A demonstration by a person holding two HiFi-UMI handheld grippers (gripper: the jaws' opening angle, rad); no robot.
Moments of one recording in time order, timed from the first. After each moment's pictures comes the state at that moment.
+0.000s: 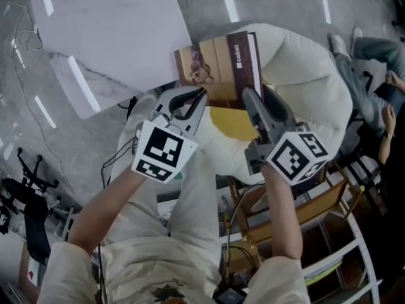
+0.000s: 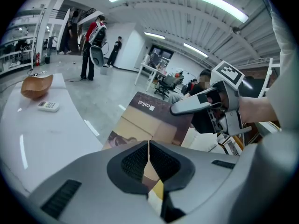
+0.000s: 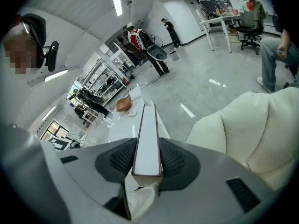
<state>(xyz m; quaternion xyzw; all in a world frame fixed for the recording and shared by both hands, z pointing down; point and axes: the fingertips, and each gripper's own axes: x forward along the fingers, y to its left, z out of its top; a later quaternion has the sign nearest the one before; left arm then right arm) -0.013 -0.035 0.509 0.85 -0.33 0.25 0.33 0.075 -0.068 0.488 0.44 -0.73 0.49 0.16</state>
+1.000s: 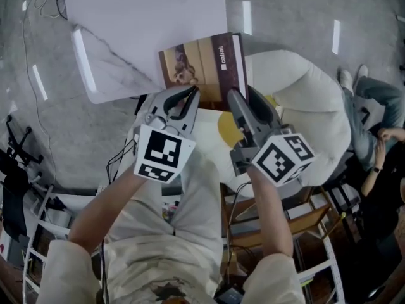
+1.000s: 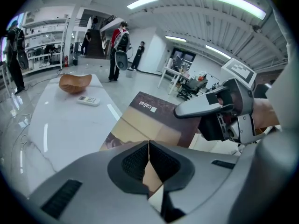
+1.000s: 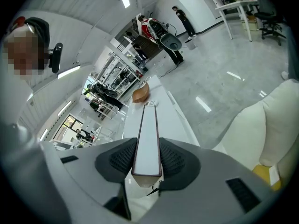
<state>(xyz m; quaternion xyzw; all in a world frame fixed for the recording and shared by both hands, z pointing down) -0.120 -0.045 0.528 0.78 -0.46 0.25 0.35 -0.048 -0.081 0.507 0.35 -0.77 0.51 0.17</state>
